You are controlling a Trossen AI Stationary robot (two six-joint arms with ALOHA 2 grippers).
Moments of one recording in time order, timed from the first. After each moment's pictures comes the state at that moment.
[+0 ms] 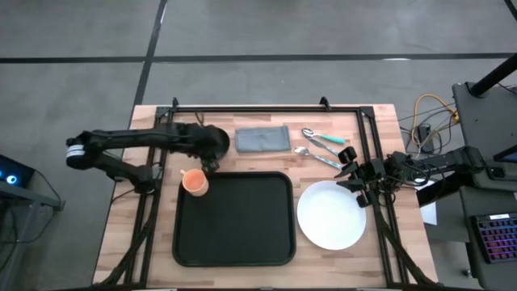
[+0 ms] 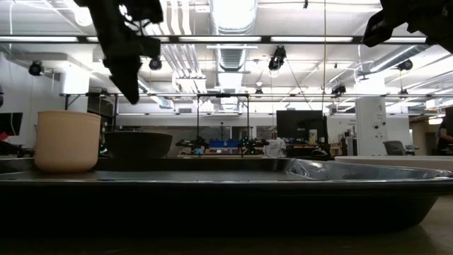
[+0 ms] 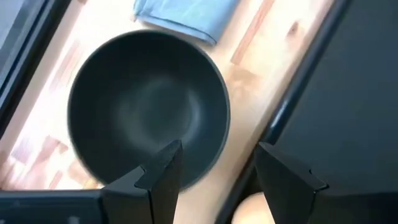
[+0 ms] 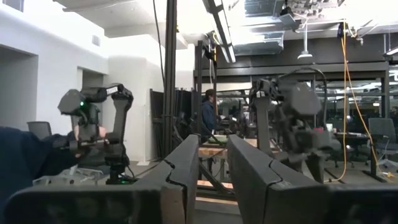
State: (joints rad) left arm 0.23 1.24 1.01 -0.95 -0.22 -0.22; right arm 0.13 0.44 0.03 0.82 -0.16 0.09
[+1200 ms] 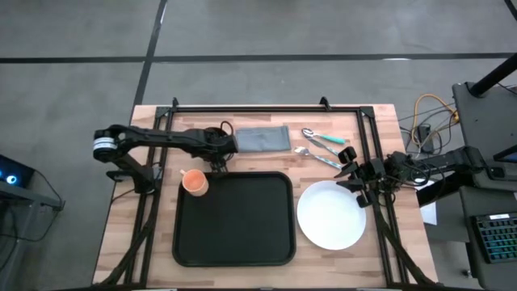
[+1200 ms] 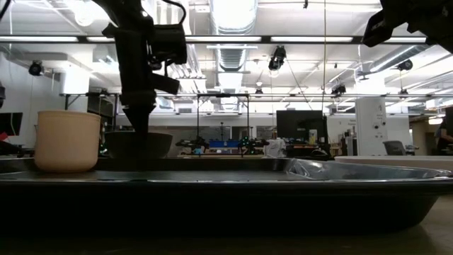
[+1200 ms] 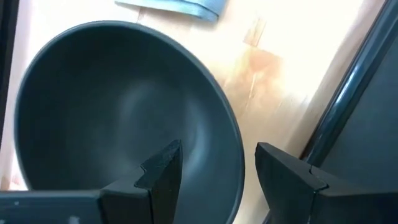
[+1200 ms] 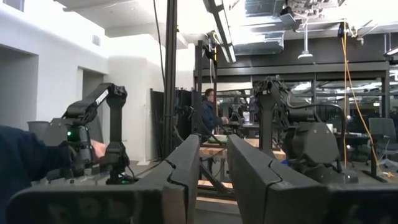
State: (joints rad) left arm 0.23 1.52 1.01 -0.84 -0.29 -0.11; right arm 0.13 0.44 0.03 0.82 -0.16 0.09
